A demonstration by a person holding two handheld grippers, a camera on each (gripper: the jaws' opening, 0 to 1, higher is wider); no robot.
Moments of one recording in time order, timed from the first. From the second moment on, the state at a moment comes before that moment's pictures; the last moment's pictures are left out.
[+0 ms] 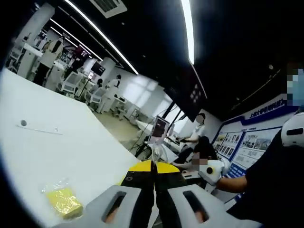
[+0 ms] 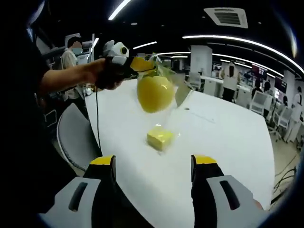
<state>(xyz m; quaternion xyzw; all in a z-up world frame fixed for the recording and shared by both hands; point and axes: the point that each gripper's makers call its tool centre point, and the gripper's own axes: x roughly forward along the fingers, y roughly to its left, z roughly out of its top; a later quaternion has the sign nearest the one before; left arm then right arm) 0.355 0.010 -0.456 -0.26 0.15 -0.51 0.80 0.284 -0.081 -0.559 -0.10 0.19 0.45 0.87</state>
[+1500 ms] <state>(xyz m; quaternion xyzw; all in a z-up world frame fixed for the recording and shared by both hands) 0.334 -0.001 -0.414 -0.17 0.09 -0.57 0.80 0.344 0.016 -0.480 0.01 0.07 0.59 0.81</state>
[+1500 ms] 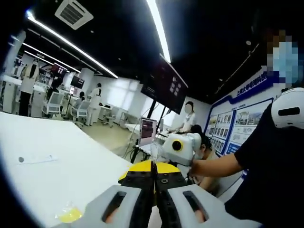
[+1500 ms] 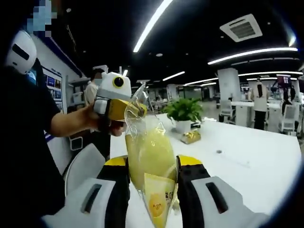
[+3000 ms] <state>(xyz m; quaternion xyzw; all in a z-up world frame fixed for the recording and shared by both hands) 0.346 -0.002 -0.408 -0.20 0.09 -0.57 0.79 0.346 0.014 -0.473 -0.01 0.08 0.60 0.80</state>
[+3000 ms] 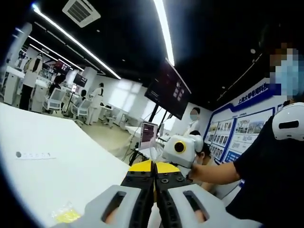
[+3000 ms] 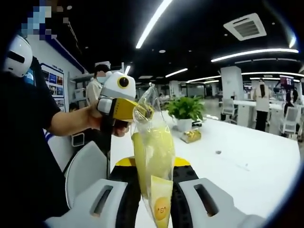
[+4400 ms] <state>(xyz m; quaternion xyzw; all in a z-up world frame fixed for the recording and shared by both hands) 0.336 -0.004 -0.442 -0.24 0.15 -0.55 0.79 0.330 0.012 -0.501 -0.02 0.08 0.57 0.82</state>
